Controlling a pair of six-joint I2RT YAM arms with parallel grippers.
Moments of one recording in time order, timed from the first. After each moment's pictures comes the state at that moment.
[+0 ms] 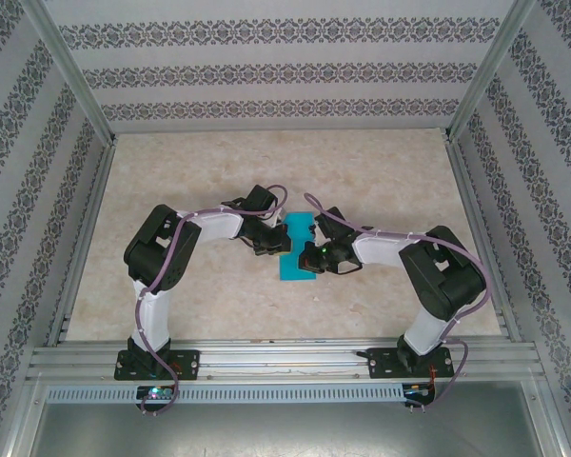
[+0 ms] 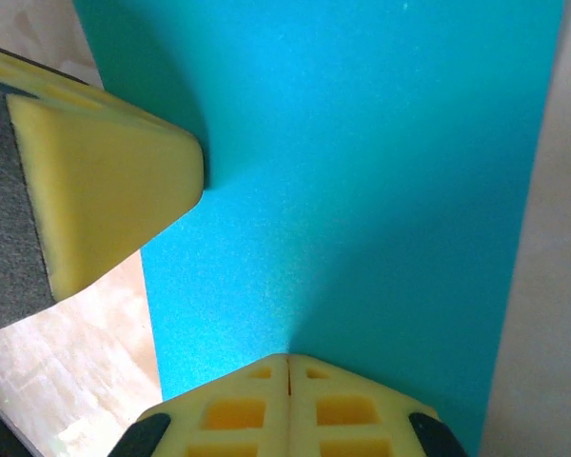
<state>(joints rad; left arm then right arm) -0.54 2.02 1.22 -0.35 0.57 -0.63 0.56 1.71 0.80 -0.20 -0.46 0.72</state>
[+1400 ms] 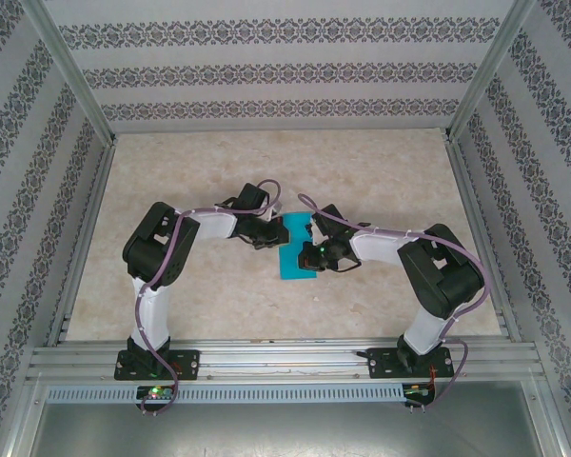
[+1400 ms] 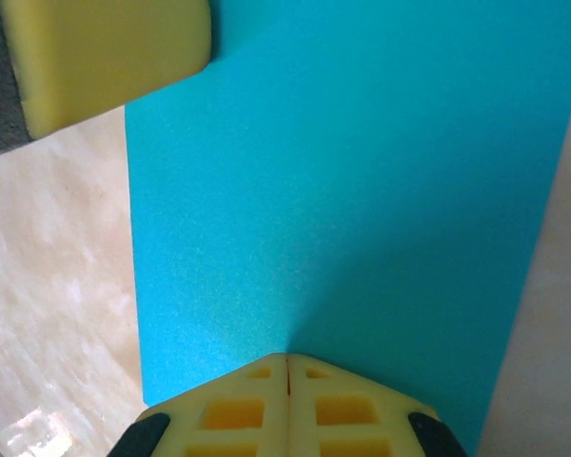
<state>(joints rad) -0.47 2.04 1.18 -0.15 0.60 -0.67 0.56 1.73 0.84 -0.27 -0.42 0.60</state>
